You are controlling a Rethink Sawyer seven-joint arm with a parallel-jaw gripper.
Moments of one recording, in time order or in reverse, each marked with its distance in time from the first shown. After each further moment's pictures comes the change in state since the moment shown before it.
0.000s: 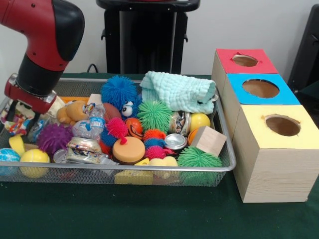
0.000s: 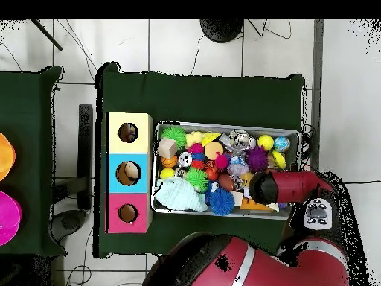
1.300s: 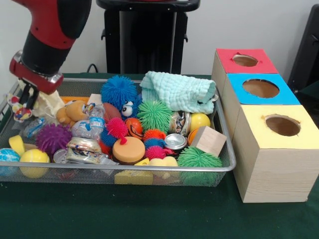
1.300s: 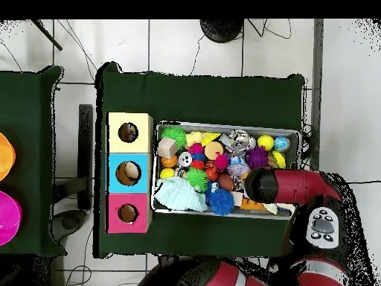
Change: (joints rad) arm 0.038 -0.144 -0.001 0.086 0.117 0.124 0.000
